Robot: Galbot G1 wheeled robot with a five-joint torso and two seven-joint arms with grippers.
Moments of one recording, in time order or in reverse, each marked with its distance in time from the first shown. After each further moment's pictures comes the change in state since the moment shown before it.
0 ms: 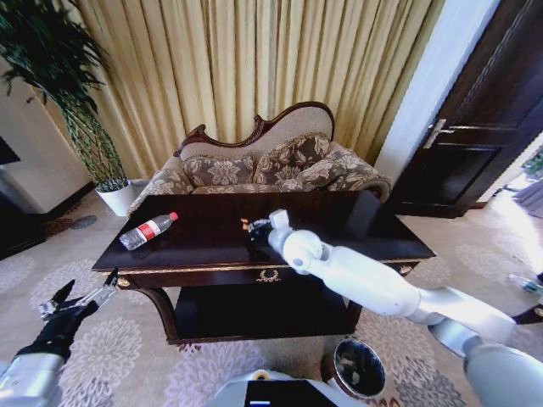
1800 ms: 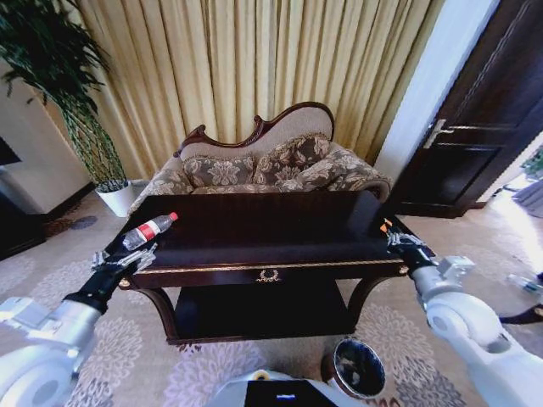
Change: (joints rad) left arm -0.221 0.294 0.144 0.000 -0.093 0.036 0.014; right arm -1.396 -0.113 1.393 0.230 -0.384 0.324 -0.297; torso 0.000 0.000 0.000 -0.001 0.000
